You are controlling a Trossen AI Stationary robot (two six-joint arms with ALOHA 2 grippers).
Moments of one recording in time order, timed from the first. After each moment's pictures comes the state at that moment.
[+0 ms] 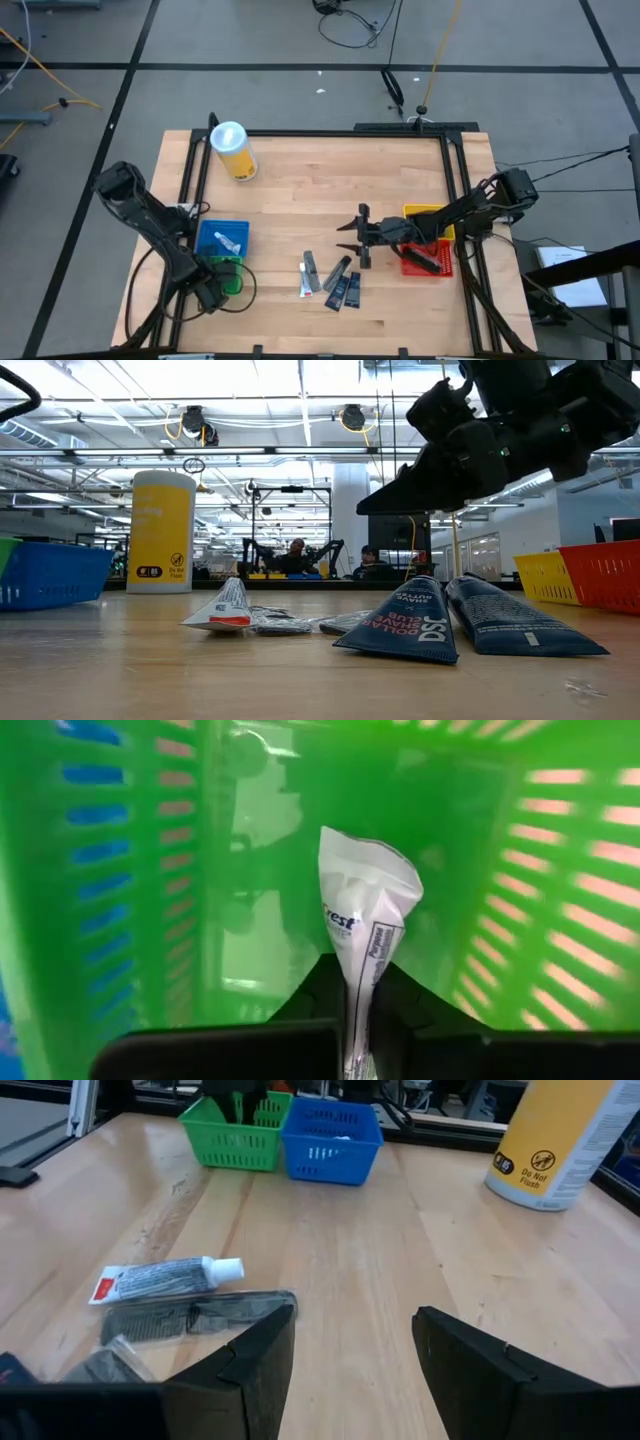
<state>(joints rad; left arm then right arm) -0.89 1.46 0.72 -0.86 0.05 -1.04 0.21 1.65 0.52 0.82 0.21 -0.02</state>
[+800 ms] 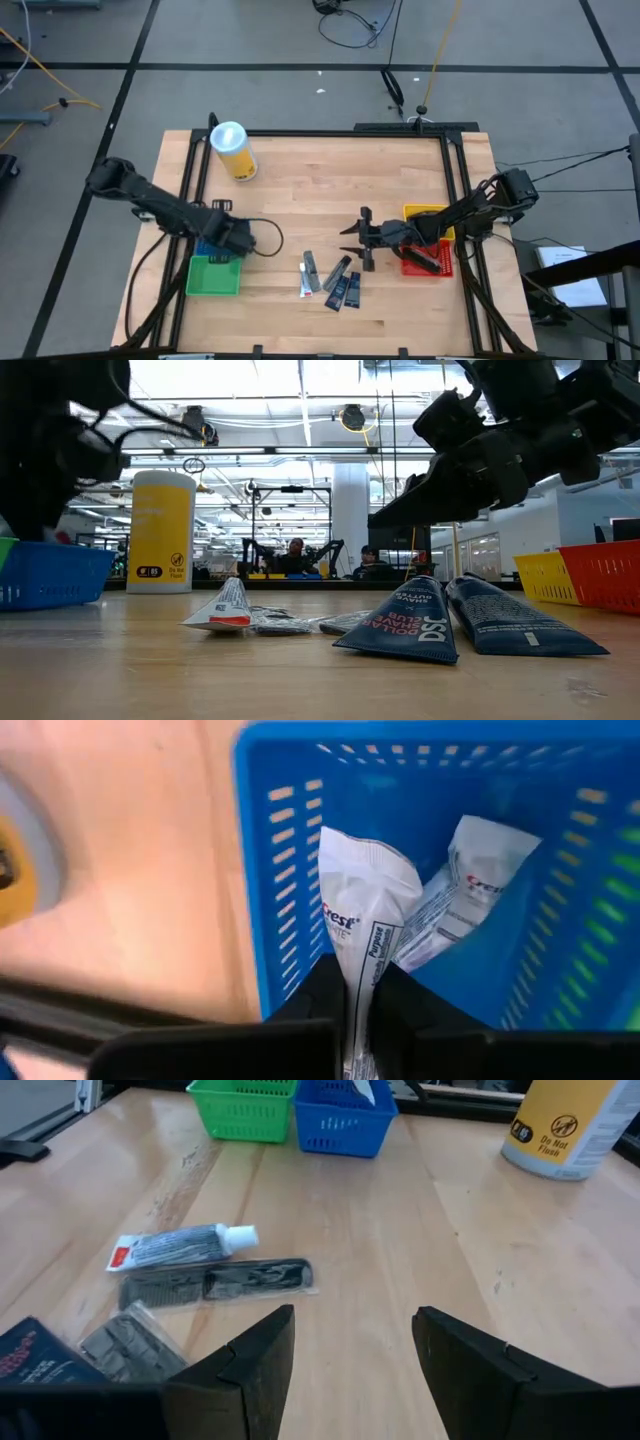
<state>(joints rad) -0.36 1.34 0.78 -1.22 -0.16 -0.38 0.22 1.65 0.50 0.79 0.21 0.02</state>
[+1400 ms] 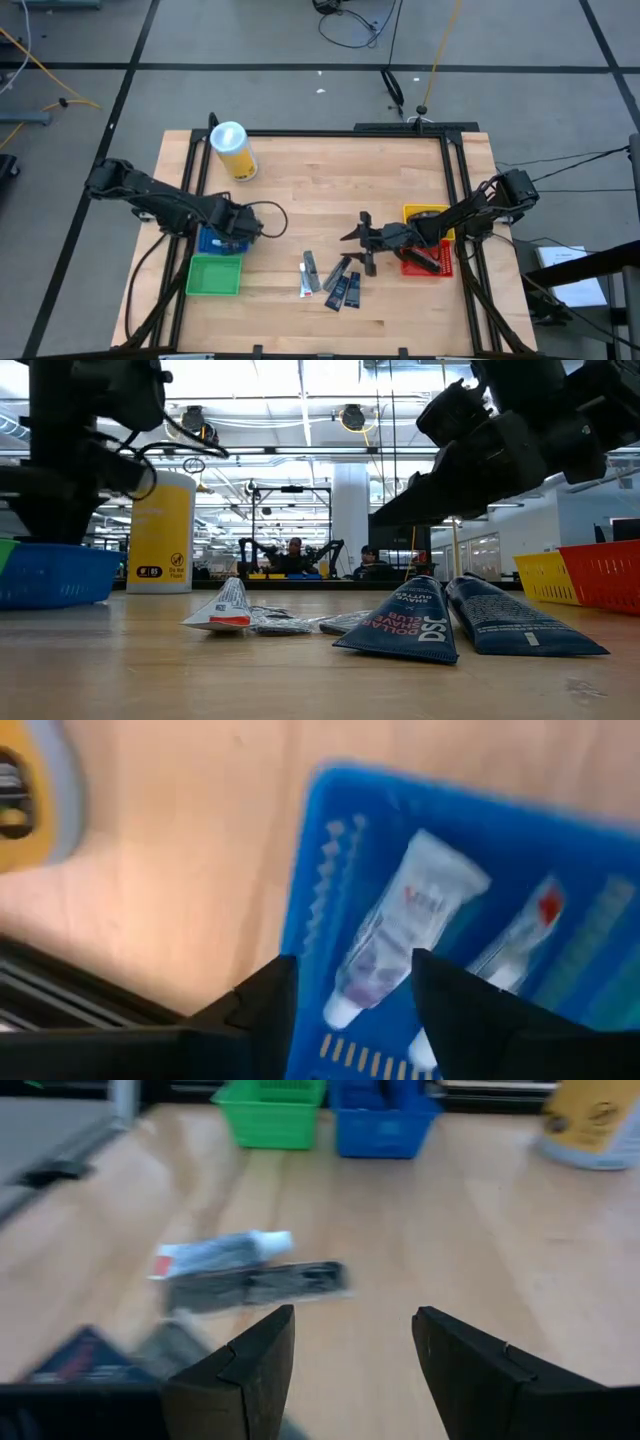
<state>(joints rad) -0.21 1.34 0.77 -1.16 -0.19 -0.49 0.25 1.65 0.50 0.80 0.16 0.08</state>
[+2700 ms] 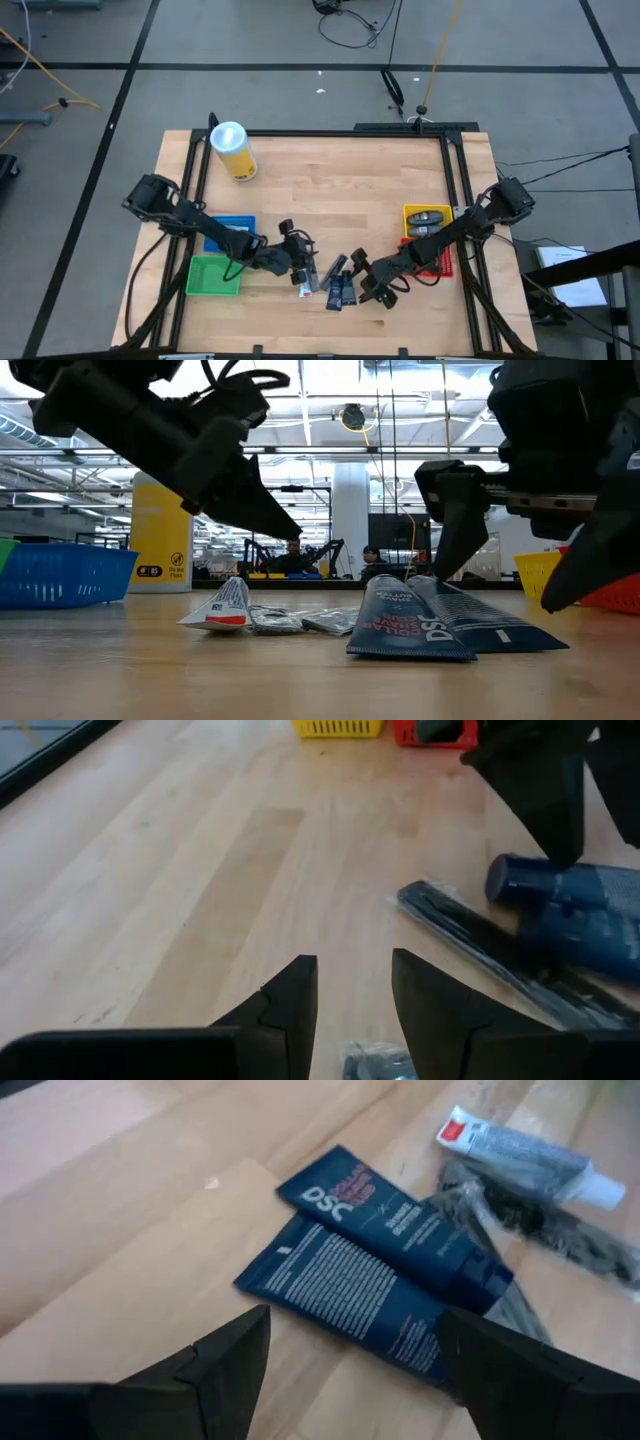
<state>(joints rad) -0.39 1.76 0.78 0.35 -0.58 -0.28 0.46 1.72 0.68 0.35 0.00 -0.27</state>
